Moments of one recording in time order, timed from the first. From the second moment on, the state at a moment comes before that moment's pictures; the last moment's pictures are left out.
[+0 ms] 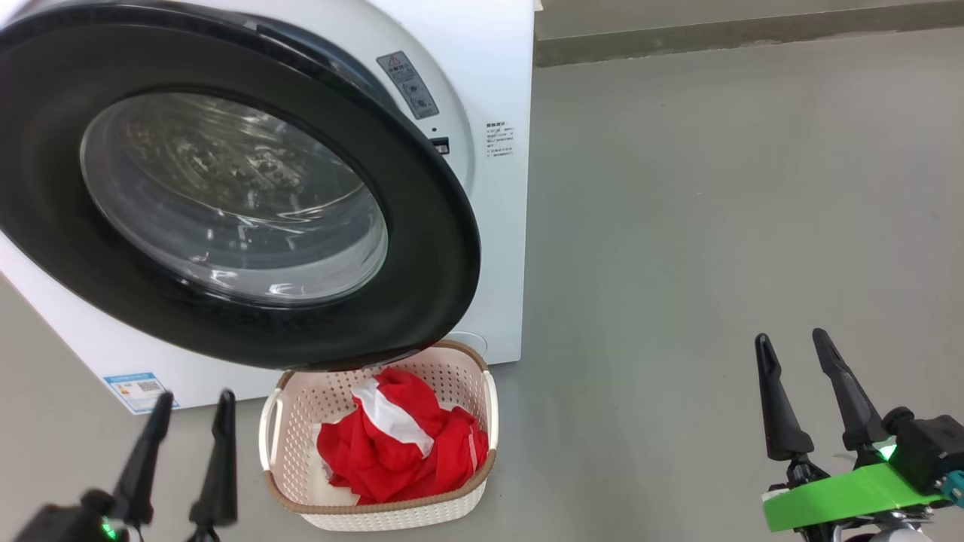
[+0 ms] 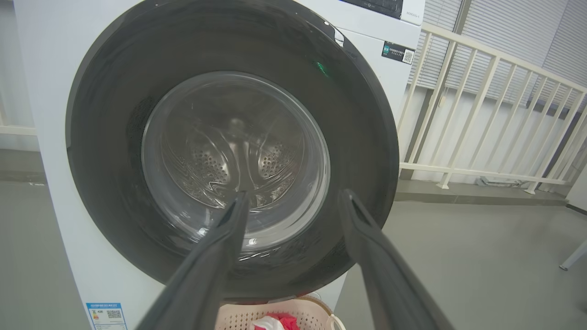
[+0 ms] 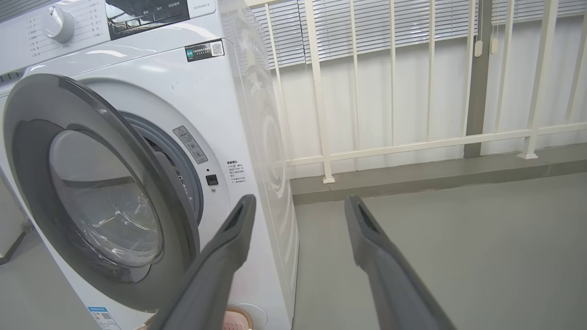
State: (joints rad) left arm 0.01 0.17 0.03 0.07 -0.41 -0.12 -0.25; right arm 0.01 -0.04 -0.06 0.10 0.33 0.13 -0.26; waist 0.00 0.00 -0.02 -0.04
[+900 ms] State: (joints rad) left arm 0.07 0.10 0.09 0.16 -0.30 -0.13 -0.25; right arm 0.04 -0.04 -0.04 0.09 0.31 0.13 -0.26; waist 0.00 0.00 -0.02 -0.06
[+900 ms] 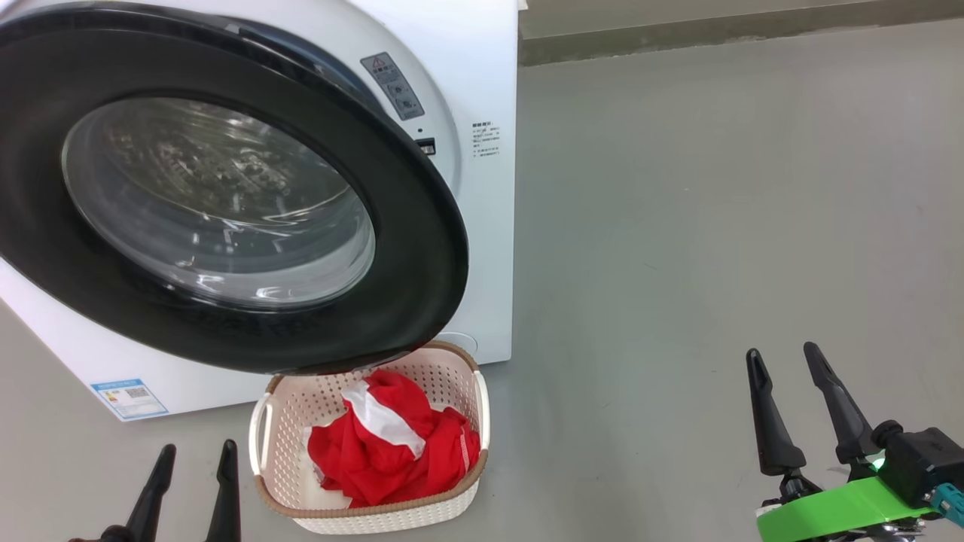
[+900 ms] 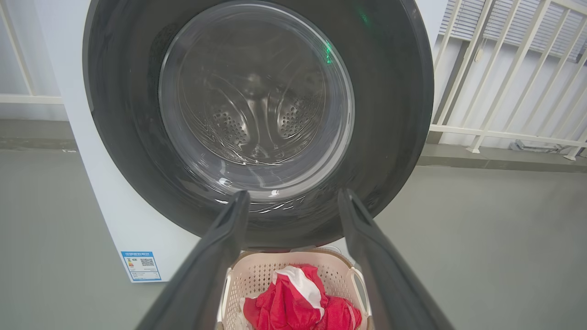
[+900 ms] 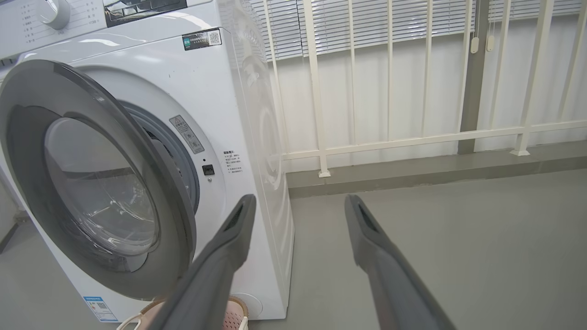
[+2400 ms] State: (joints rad) left arm -0.07 0.11 -0.04 0.13 -0.33 -0.13 -0.25; right arm -0.64 -0.06 0.36 0.65 0.47 0.13 -0.26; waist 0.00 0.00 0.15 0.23
